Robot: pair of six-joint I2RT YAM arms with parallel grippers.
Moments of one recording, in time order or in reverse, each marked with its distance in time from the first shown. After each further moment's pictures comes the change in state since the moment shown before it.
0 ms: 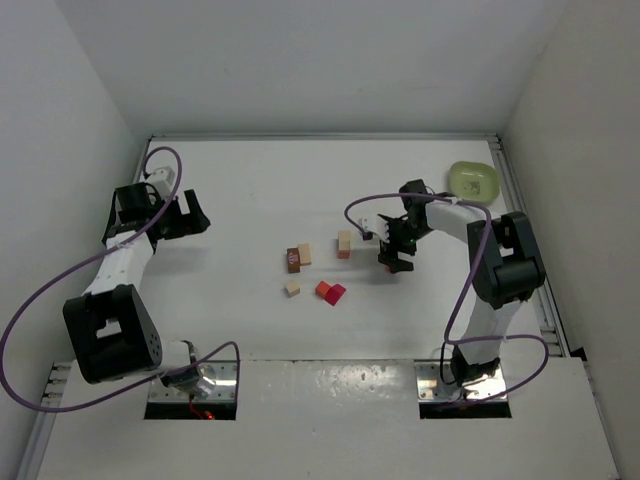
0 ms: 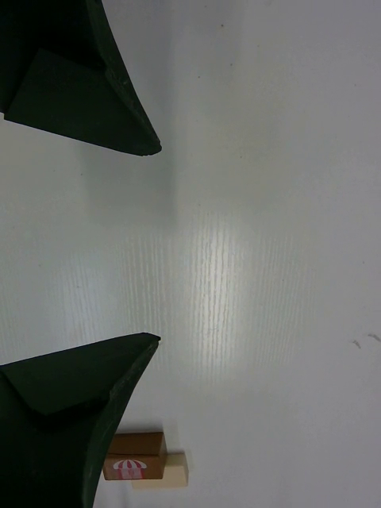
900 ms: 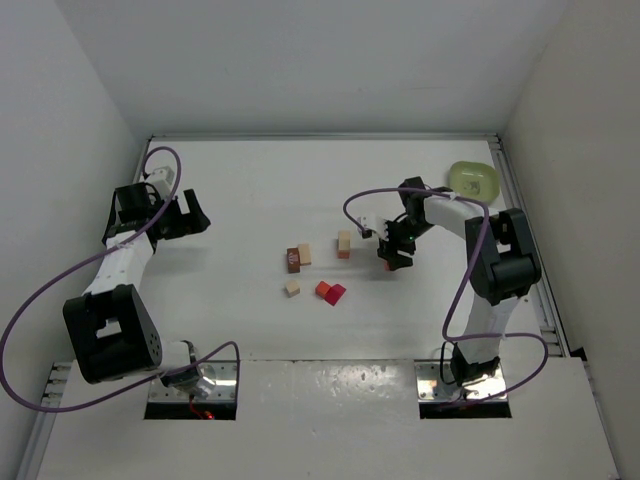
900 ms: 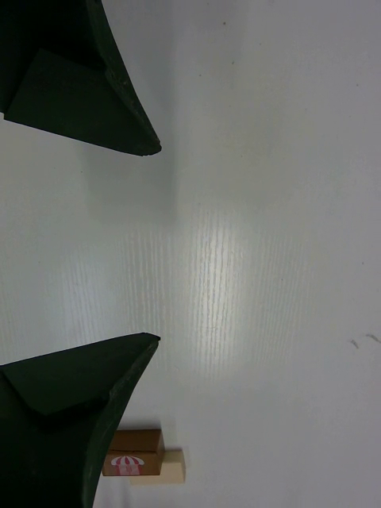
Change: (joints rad) left arm 0.000 0.002 0.001 0.000 -0.002 -0.014; right arm -0.002 0.033 0.066 -0.103 -0.031 -0.019
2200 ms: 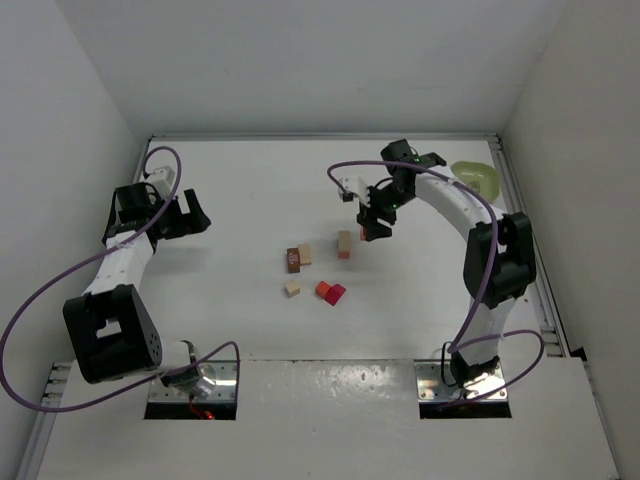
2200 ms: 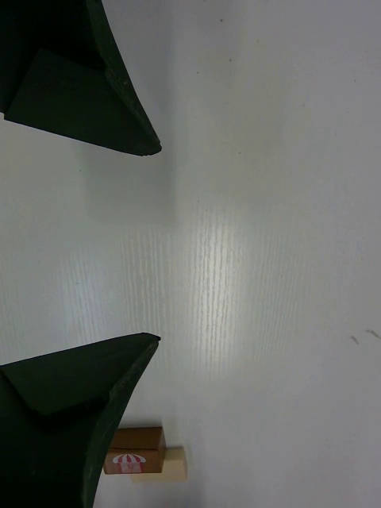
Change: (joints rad) left arm 0.000 0.000 0.000 0.001 0.010 0.003; right arm 0.090 -0.010 0.356 -0.192 -0.088 0.147
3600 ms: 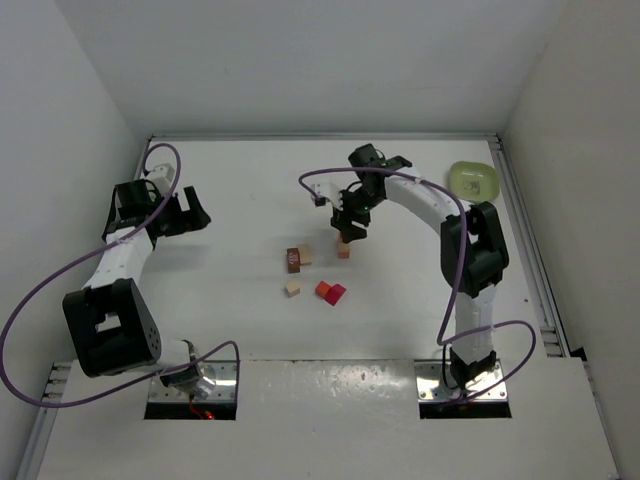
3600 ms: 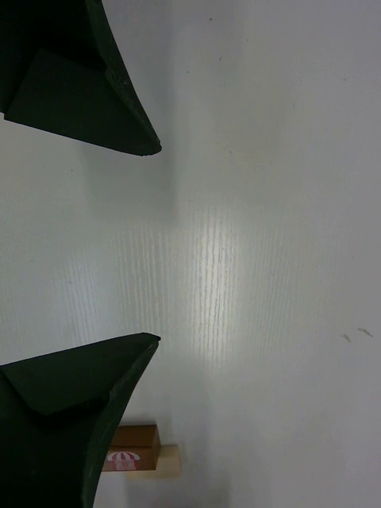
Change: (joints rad) left arm 0.000 0.033 0.027 0.005 0.008 -0.004; right arm 0.140 0.146 0.107 0.078 0.047 0.108
